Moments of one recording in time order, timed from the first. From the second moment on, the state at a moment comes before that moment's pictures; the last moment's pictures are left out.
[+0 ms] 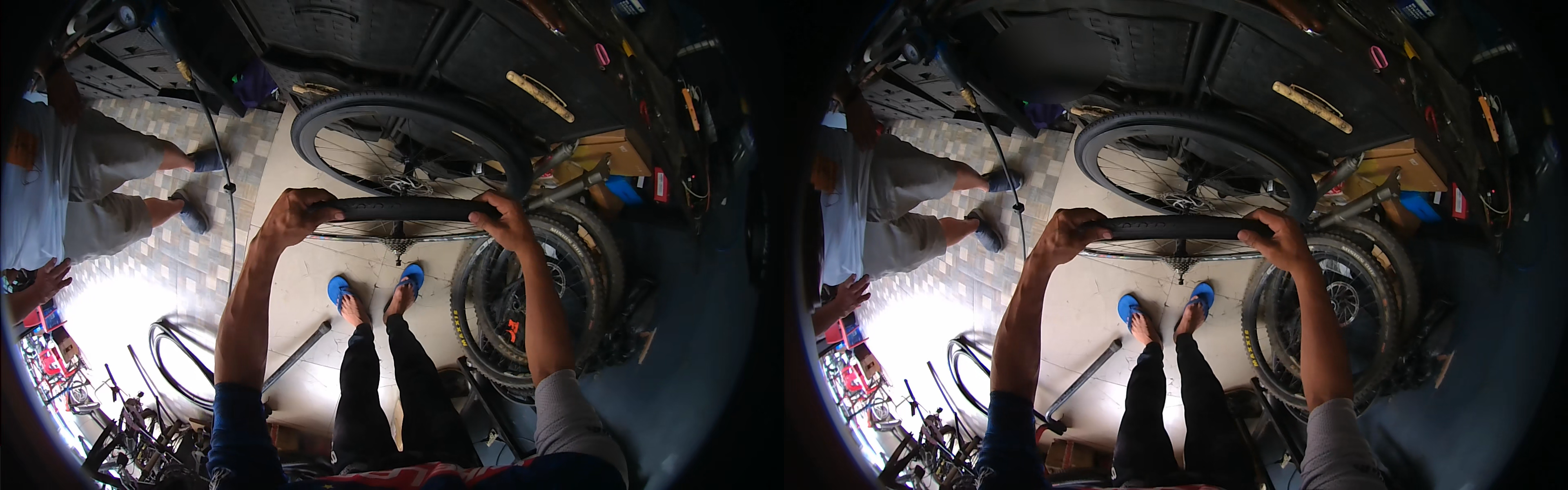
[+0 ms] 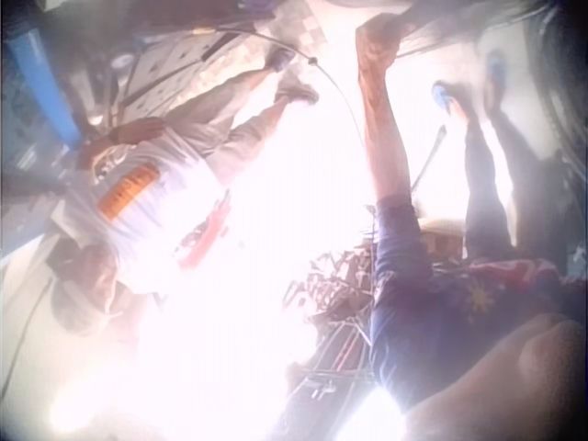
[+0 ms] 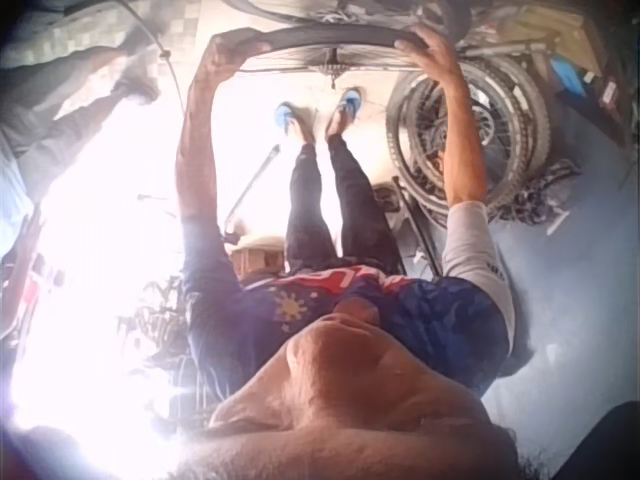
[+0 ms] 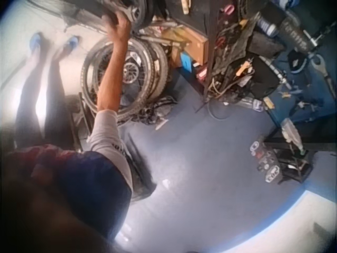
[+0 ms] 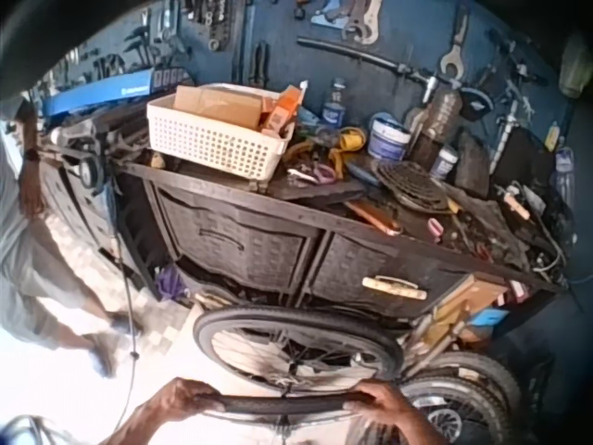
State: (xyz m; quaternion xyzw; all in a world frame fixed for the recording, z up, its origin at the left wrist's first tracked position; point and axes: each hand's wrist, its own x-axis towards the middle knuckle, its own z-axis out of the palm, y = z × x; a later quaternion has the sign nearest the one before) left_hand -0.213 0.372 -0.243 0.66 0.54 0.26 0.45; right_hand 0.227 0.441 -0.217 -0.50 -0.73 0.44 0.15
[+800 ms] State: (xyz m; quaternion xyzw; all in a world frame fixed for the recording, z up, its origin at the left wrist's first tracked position) left_hand -0.192 0.377 -0.218 0.58 0.57 0.14 0.57; right_hand 0.262 0.435 -0.216 -0.50 -0.64 0.57 0.11
